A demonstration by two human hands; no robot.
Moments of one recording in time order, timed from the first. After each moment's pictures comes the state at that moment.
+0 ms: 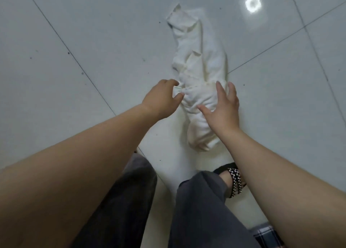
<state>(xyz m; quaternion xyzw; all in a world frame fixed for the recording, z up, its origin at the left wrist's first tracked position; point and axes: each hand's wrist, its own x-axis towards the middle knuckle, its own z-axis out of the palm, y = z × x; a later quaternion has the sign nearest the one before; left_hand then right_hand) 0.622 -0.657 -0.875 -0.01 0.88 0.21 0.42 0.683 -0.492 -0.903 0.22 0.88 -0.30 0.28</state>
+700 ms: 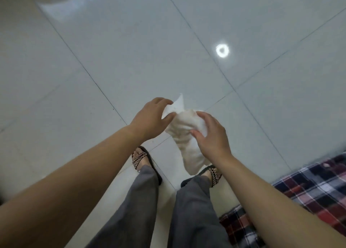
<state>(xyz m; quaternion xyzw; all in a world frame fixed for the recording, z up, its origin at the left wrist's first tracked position) 0.550 -0.681 -0.558 0.11 0.90 0.24 0.35 0.636 -0.506 -0.568 0.19 0.86 -0.42 0.22</state>
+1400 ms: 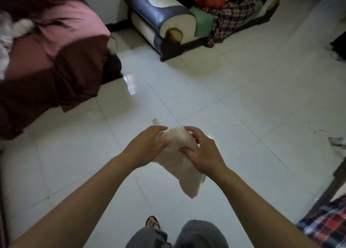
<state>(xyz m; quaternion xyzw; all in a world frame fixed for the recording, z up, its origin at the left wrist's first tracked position) 0.500 -0.821 -0.070 0.15 0.91 0.34 0.17 0.539 -0.628 -0.071 0.03 0.89 -0.45 0.08</state>
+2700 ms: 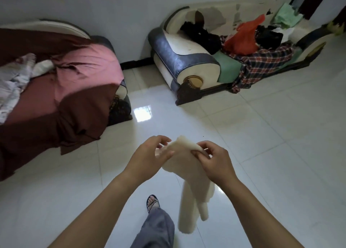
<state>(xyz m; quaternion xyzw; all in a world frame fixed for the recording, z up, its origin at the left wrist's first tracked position) 0.069 -0.722 -0.050 0.02 0.90 0.44 0.05 0.061 -0.518 -0.057 -0.02 0.86 -0.51 0.04</state>
